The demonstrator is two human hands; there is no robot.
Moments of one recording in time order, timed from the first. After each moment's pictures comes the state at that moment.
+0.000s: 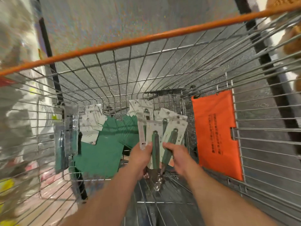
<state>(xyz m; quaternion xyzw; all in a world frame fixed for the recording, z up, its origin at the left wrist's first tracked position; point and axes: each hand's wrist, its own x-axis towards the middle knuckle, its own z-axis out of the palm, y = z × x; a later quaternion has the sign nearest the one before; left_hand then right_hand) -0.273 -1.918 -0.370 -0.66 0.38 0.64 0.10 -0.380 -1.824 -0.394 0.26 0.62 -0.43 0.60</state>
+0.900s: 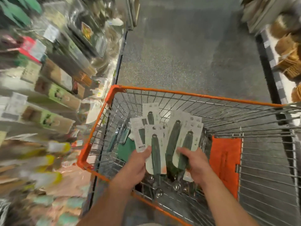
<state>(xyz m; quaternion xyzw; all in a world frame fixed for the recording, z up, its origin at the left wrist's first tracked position) -0.175 -1.947 -0.179 -0.58 0.22 0.76 -0.17 -0.366 -1.875 -0.182 -0.02 0.67 -0.43 0.60</state>
